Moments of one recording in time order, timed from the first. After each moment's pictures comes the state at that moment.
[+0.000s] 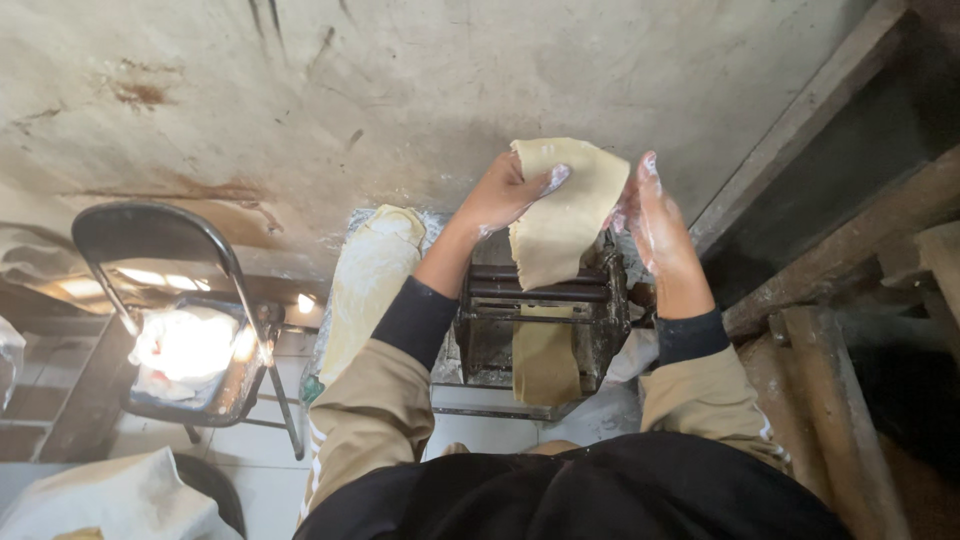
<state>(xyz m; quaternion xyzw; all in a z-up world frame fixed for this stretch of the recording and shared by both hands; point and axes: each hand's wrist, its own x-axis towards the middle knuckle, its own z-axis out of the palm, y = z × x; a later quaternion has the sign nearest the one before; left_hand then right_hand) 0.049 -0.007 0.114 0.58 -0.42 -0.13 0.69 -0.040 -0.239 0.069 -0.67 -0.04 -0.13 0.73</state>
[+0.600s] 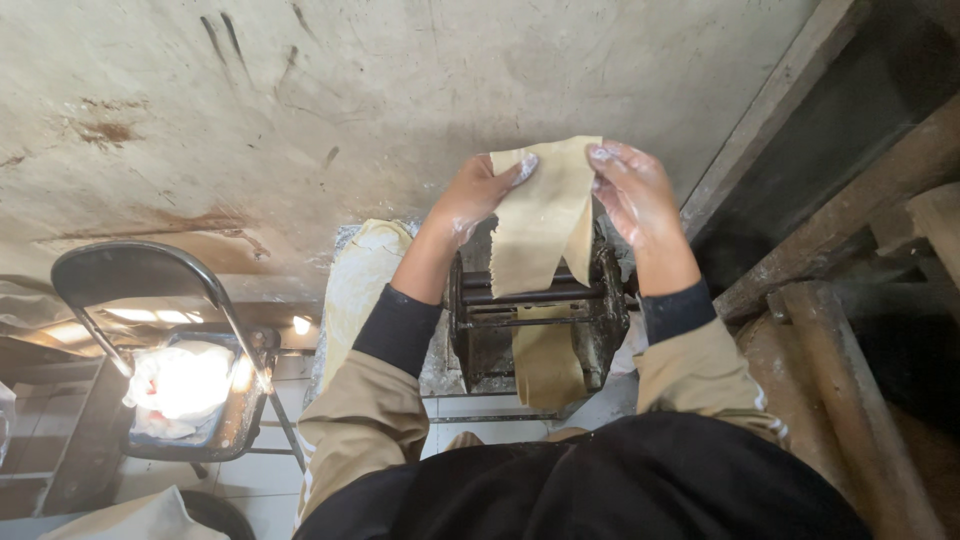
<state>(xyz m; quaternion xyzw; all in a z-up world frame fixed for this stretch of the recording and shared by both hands) 0.079 -0.003 0.099 0.69 -0.28 -0.18 0.64 -0.023 -0.220 0.101 -0.54 -0.01 -0.15 0.83</state>
